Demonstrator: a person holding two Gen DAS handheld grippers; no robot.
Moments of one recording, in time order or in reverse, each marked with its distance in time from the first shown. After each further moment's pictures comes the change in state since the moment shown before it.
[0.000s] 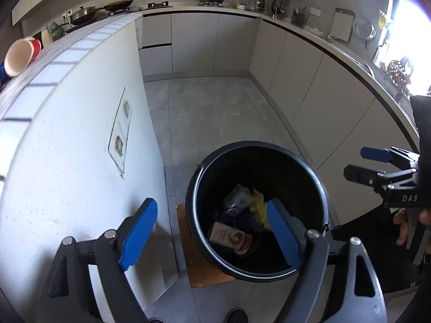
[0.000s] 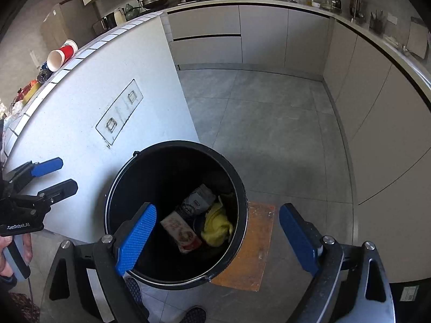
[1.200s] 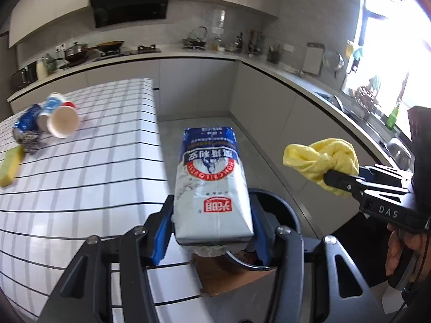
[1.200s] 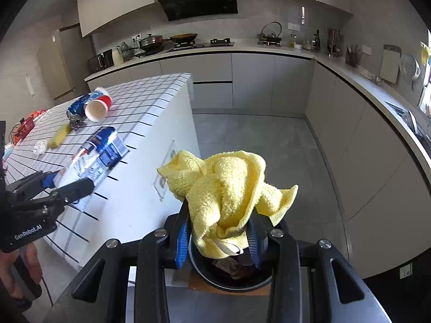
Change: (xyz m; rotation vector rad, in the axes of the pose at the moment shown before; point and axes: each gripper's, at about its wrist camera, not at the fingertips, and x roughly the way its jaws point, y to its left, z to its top) left arm -0.111 0.078 0.046 0.075 -0.183 -0.123; right arm -0.133 0.153 0.033 0.064 -0.218 -0.111
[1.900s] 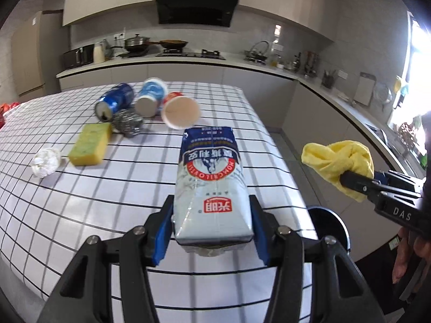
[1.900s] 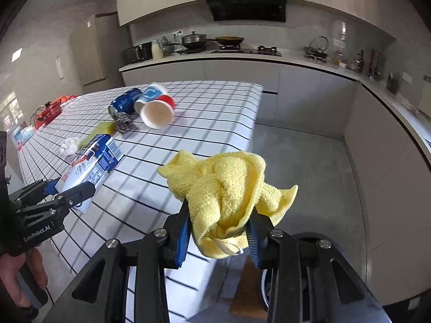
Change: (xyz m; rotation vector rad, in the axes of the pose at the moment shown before) left arm -0.059 0.144 -0.015 -0.168 -0.062 0.204; right arm 0.049 0.158 0.057 -0.128 -0.025 0.127
